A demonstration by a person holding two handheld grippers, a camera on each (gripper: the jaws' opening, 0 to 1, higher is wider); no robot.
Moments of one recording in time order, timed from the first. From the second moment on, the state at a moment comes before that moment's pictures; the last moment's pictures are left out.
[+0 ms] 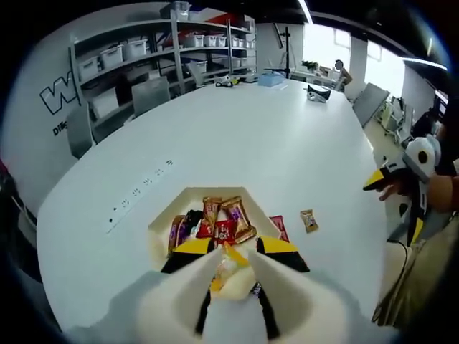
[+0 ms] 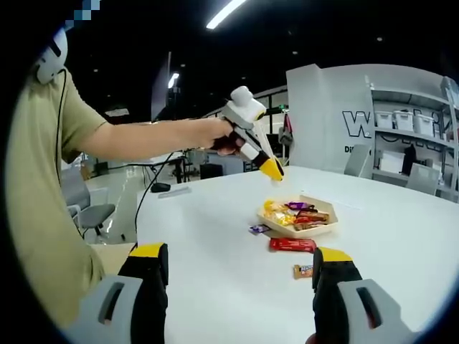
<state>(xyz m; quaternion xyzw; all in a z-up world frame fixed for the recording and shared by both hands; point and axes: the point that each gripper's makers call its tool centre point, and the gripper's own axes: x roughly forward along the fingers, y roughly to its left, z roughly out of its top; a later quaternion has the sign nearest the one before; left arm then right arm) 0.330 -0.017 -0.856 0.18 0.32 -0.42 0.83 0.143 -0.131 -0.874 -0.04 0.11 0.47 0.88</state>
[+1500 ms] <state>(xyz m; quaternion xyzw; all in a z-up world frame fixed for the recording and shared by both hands) 0.281 -0.020 -0.875 0.19 0.31 -0.43 0.83 0.144 -0.128 -0.877 -0.04 0.11 0.47 0.87</state>
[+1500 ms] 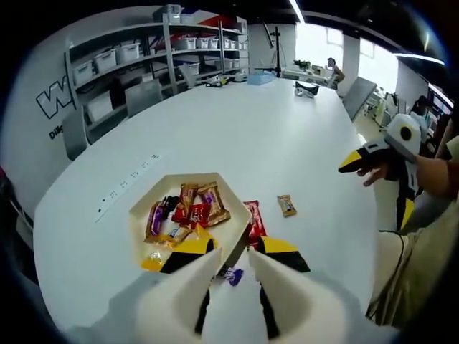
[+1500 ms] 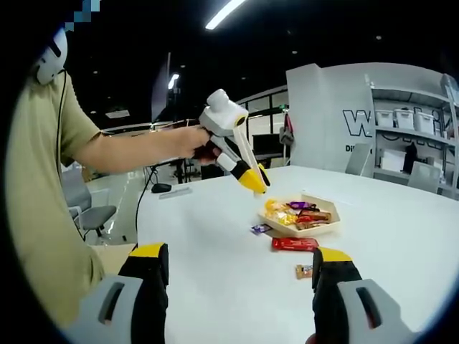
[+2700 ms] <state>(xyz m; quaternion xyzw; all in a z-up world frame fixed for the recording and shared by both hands) 0.266 -0.067 -0.921 0.17 0.31 -0.42 0.84 0.143 -0.128 -0.881 -0.04 0.11 0.47 0.87</state>
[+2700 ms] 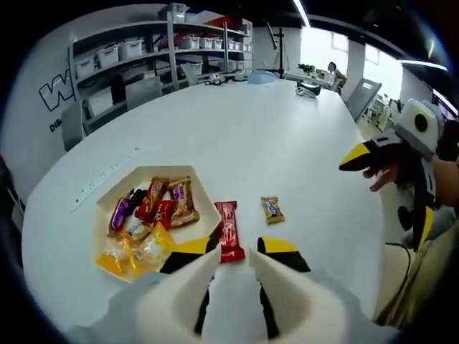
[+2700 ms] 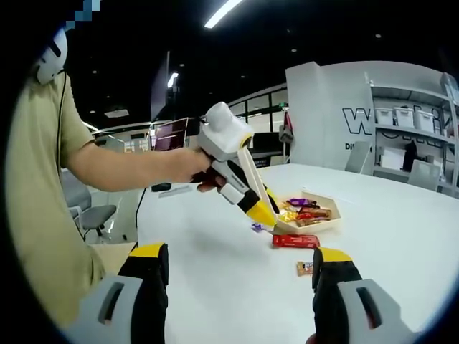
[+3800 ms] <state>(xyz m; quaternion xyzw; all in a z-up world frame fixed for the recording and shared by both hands) 0.280 -0.078 -0.949 0.15 0.33 -0.39 0.85 0.144 -0.132 -0.882 -0.04 0.11 0.47 0.87</state>
